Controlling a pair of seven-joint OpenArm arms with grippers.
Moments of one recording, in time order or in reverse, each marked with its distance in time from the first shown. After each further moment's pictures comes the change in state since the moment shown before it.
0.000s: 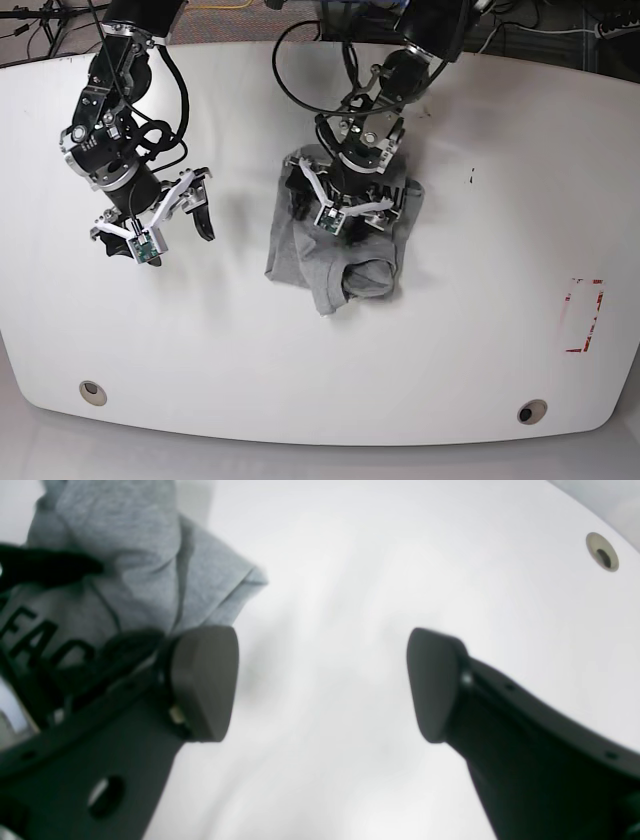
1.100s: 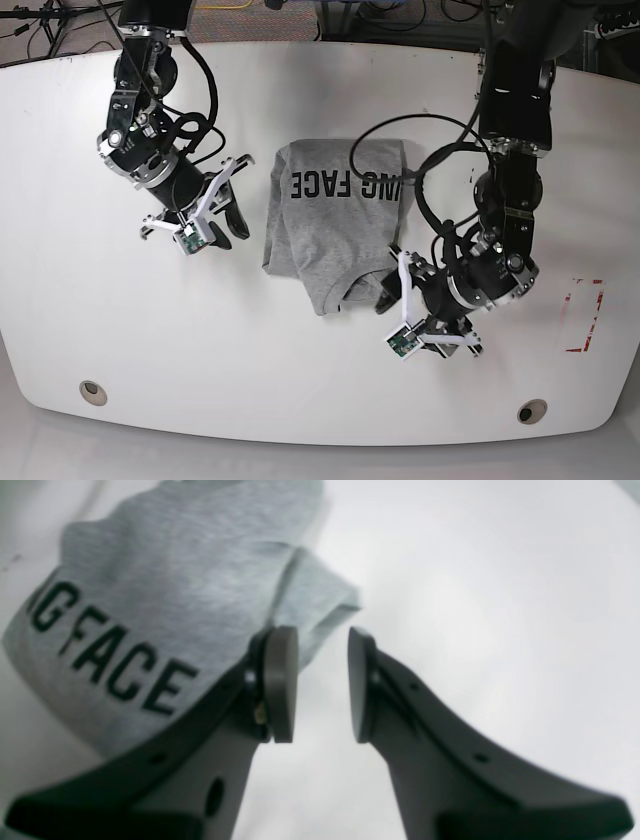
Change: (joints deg) left arm -21.1 -9.6 -16.2 26.3 -18.0 -40.6 43.9; right arm -1.4 -1.2 -8.8 -4.1 -0.3 -0.2 7.7
